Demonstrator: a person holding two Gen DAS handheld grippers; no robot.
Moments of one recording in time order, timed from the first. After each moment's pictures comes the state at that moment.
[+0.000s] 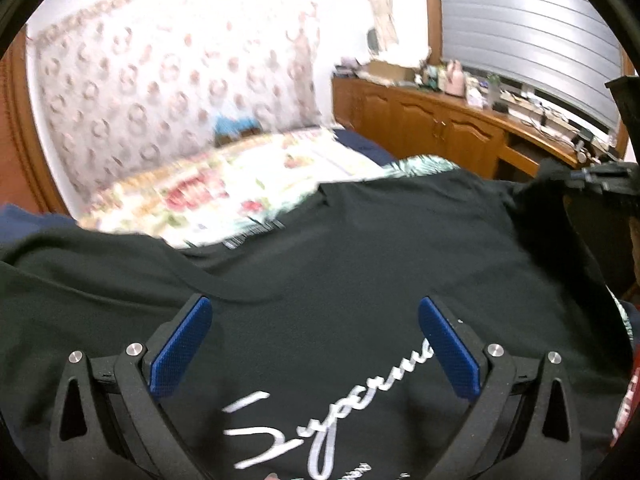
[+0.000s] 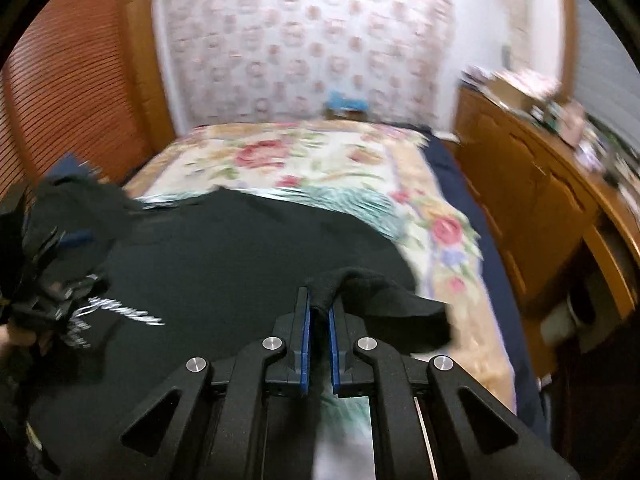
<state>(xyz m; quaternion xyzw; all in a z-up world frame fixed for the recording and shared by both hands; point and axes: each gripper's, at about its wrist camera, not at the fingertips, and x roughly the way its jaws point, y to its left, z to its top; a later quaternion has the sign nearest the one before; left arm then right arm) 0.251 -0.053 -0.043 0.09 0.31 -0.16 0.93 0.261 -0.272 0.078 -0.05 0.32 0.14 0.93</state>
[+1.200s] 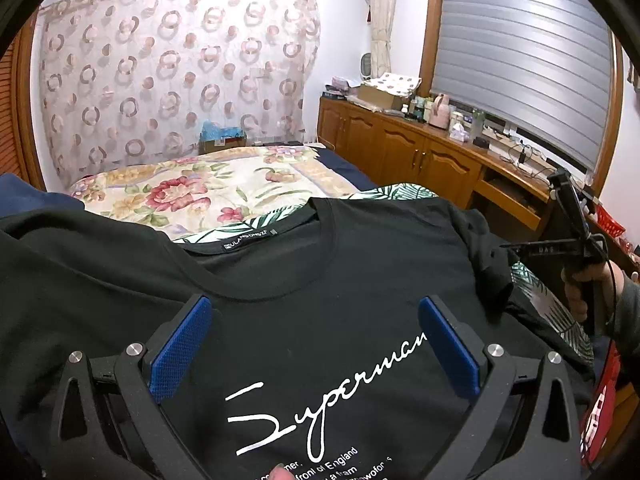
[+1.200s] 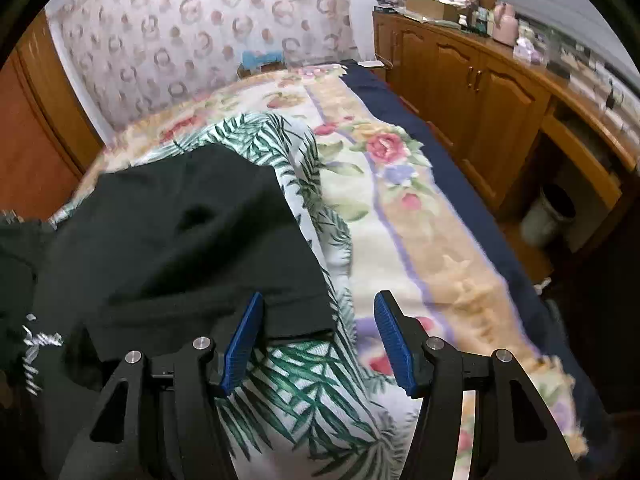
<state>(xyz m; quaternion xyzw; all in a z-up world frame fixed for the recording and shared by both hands) 0.244 -0.031 -0.042 0.01 0.30 -0.21 0.93 0.253 -0.335 -0.049 0.09 0.42 0.00 0.90</state>
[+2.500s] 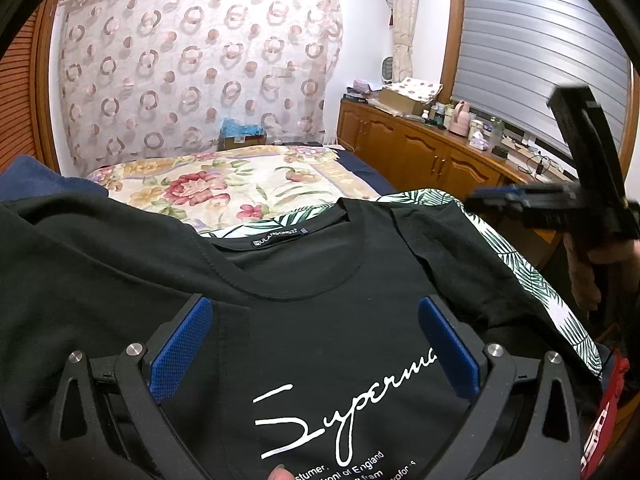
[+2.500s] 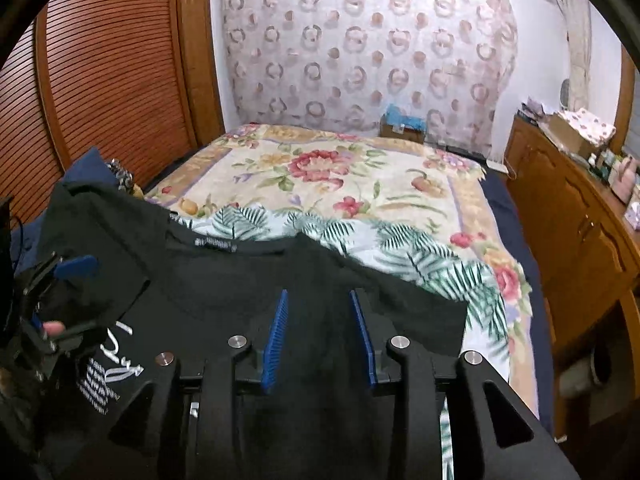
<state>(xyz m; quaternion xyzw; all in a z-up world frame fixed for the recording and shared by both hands) 0.252 -0.014 -0.048 -0.01 0.31 -0.18 0.93 0.323 -0.242 0.021 -0.07 0.32 0.19 0.93</state>
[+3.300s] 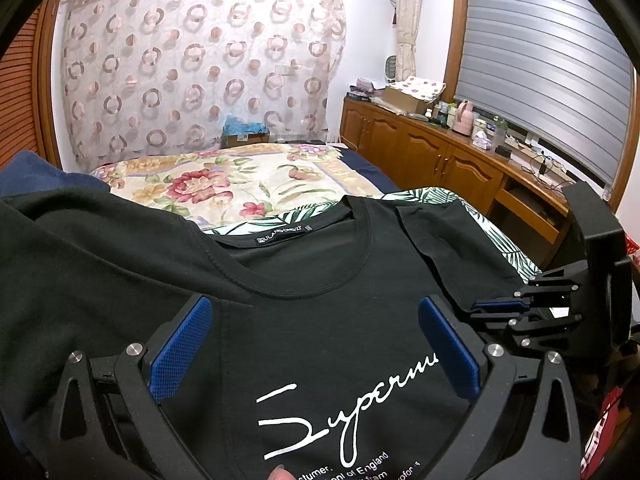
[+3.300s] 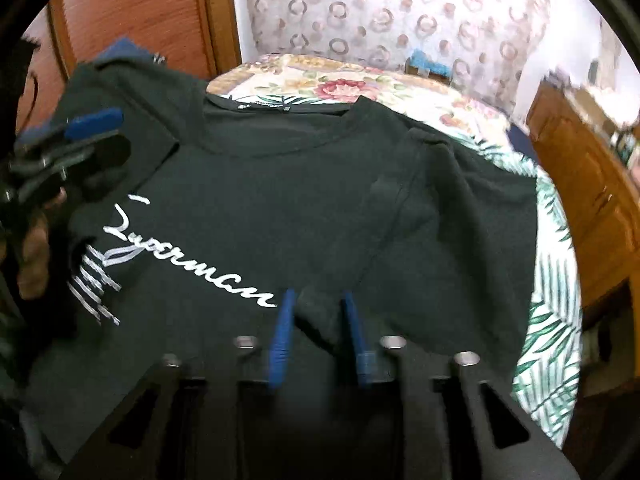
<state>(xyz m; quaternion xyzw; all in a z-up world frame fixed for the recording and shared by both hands) 0.254 -0.014 -0.050 -0.01 0.31 -0.18 0.94 0.297 -0.198 0.008 -0.14 0.40 0.20 0.88</state>
